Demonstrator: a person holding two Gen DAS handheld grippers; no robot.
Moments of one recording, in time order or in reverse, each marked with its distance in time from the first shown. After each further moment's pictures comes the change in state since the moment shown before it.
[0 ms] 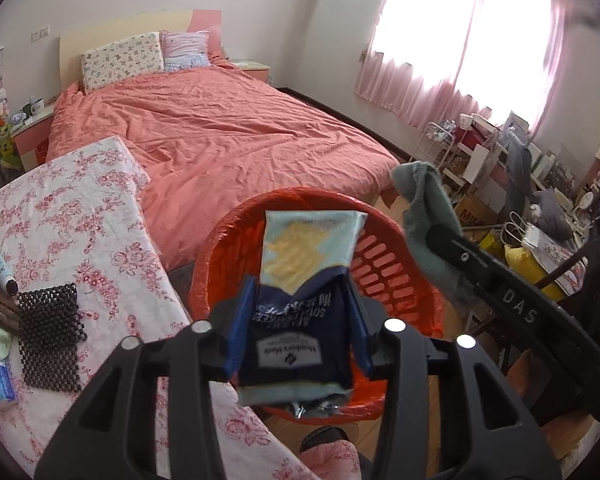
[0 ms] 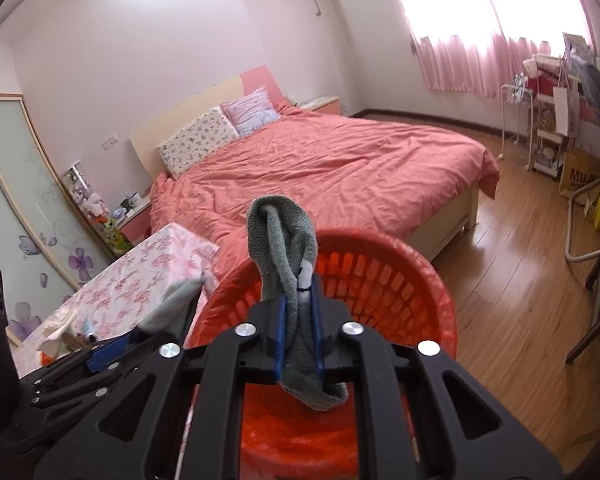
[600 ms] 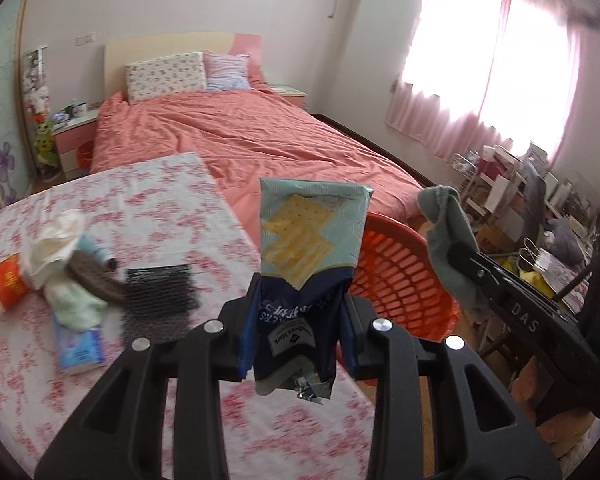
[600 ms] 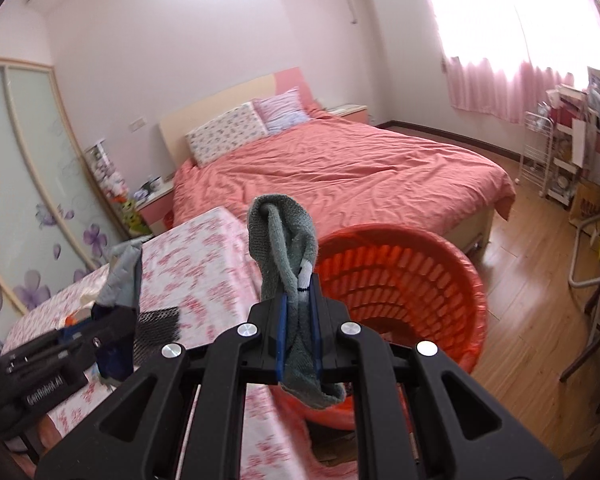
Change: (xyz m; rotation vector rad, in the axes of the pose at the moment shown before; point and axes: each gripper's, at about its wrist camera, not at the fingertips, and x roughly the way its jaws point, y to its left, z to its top) left arm -0.108 0.043 -0.023 -0.050 -0.098 0.078; right arm -0.038 0.053 -0.012 -0.086 -0.004 0.046
